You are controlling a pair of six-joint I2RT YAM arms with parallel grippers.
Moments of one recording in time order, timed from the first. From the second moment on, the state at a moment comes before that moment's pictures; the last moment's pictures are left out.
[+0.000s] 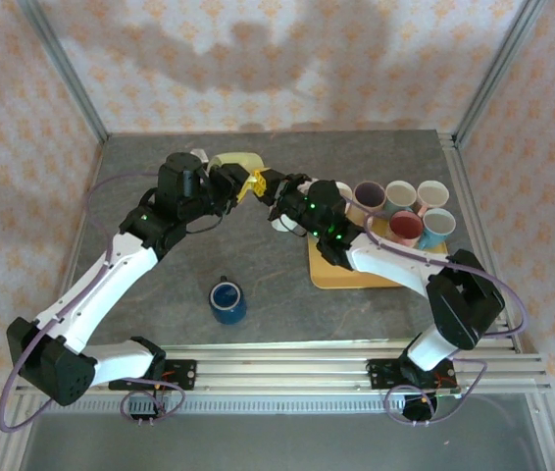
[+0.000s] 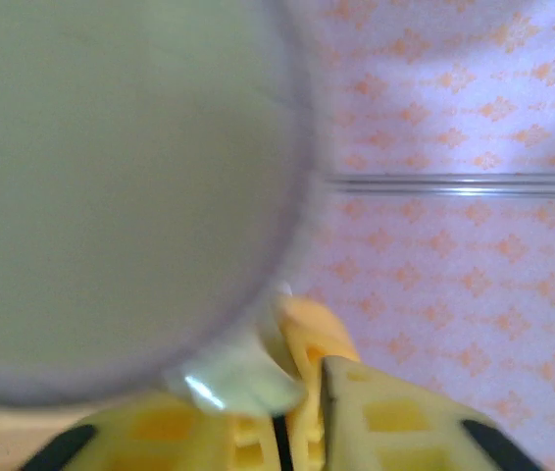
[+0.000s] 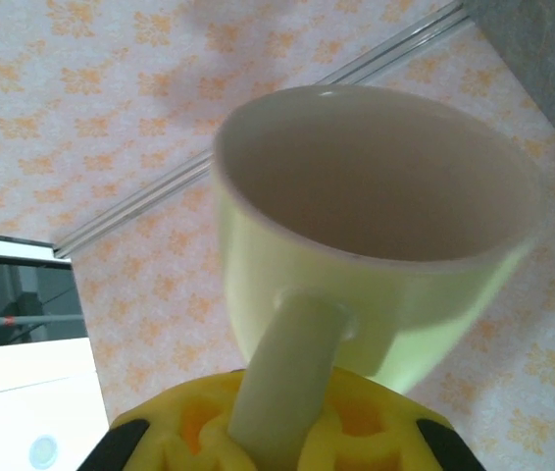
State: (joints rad) left arm -0.44 1.22 1.18 -0.34 0.19 -1.37; right arm 0.76 1.57 1.03 0.59 -0.12 2.07
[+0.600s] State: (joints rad) left arm -0.39 1.13 1.17 -0.48 0.35 -1.22; right arm 0.68 1.42 1.08 -0.02 -0.23 1.31
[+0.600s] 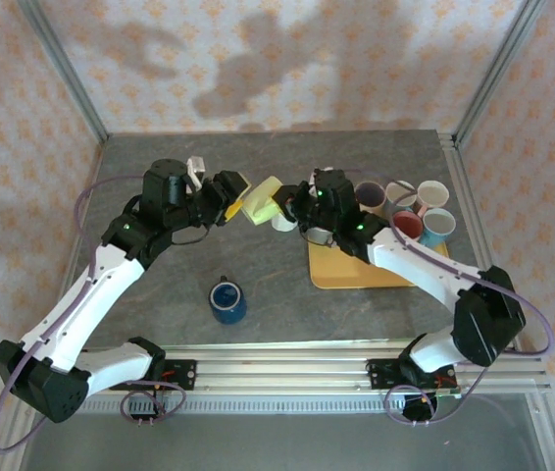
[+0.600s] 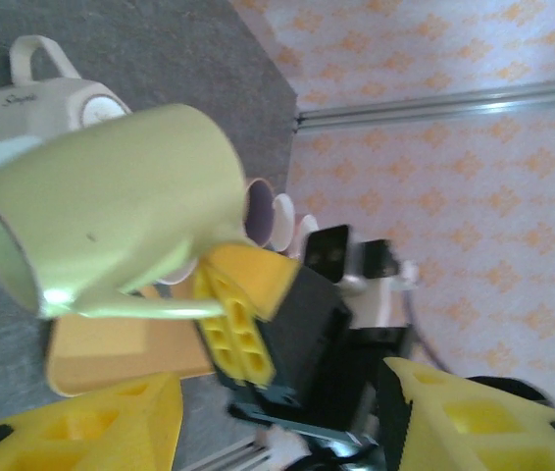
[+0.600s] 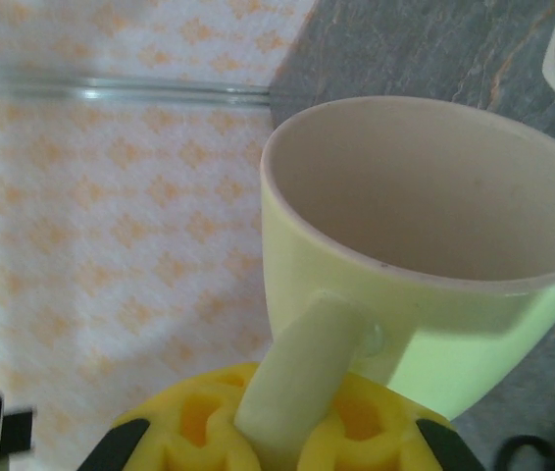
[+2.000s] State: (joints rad) left arm -0.35 1.13 0.99 -0.50 0.45 -0.51; right arm 0.45 0.86 0.59 -0.39 -0.02 0.14
